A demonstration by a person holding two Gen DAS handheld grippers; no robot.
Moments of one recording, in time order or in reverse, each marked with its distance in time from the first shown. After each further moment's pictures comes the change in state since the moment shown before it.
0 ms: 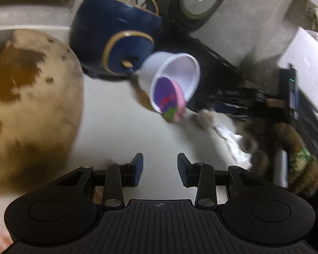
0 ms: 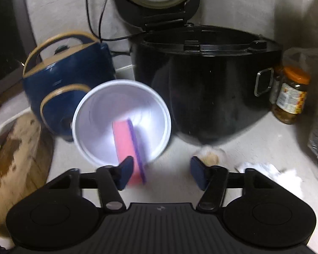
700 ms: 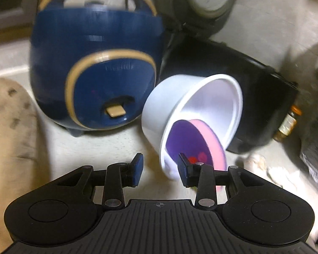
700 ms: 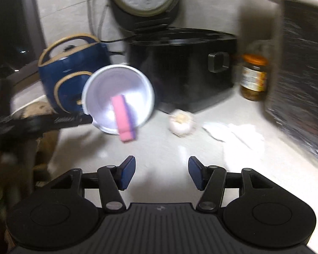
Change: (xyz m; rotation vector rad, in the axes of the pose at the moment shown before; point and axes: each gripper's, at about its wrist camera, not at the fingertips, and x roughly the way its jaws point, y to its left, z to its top) left arm 0.158 -0.022 0.078 0.115 -0.087 0.185; right arm -0.099 -0.012 -0.080 0.013 -0.037 -0.087
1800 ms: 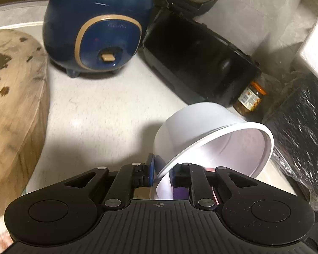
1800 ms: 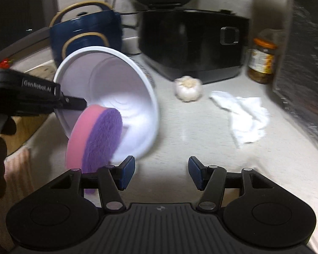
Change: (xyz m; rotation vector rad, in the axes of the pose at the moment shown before) left arm -0.083 0.001 -0.055 -0.090 0.151 -0.137; right arm 0.016 0.013 -0.047 -0.118 0.058 0.047
